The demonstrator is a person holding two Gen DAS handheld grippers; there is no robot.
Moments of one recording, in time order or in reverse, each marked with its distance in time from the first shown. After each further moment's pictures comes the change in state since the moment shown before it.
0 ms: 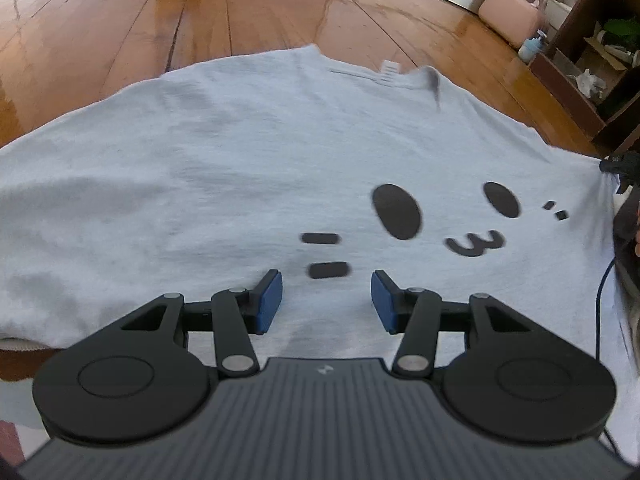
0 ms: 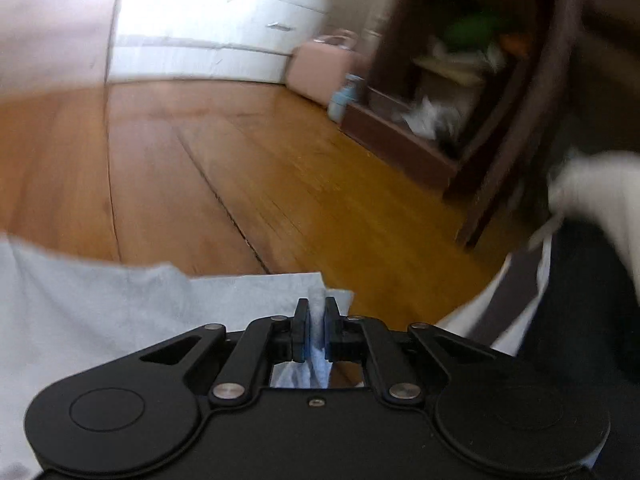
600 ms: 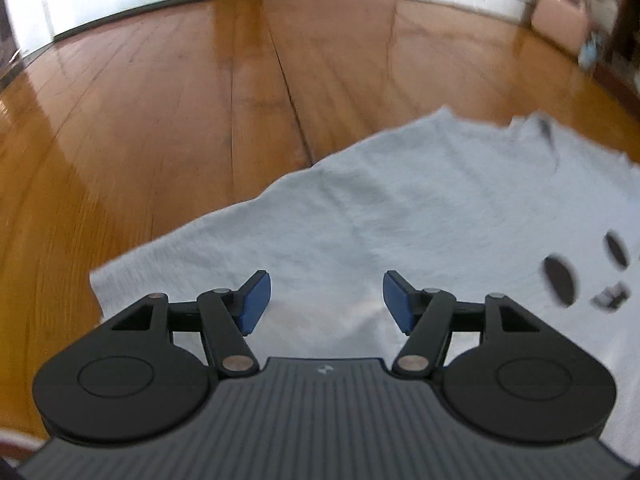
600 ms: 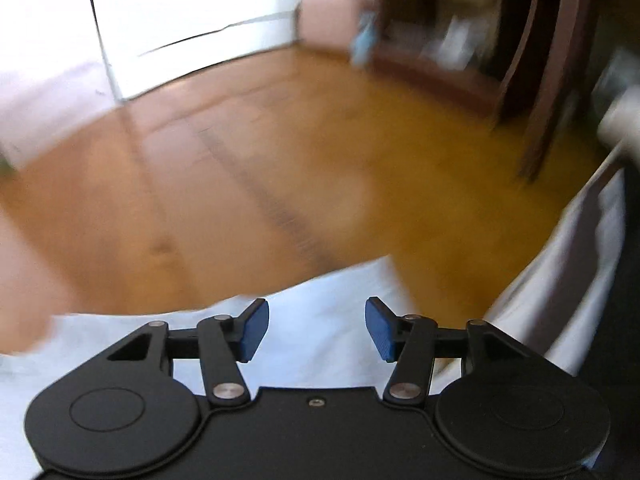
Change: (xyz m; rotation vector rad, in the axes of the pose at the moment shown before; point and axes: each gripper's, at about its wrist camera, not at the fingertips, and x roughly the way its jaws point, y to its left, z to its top) left arm -0.004 0.092 0.059 0.143 -0.035 0.234; right arm 0.008 -0.031 0.046 0.289 0.173 0.273
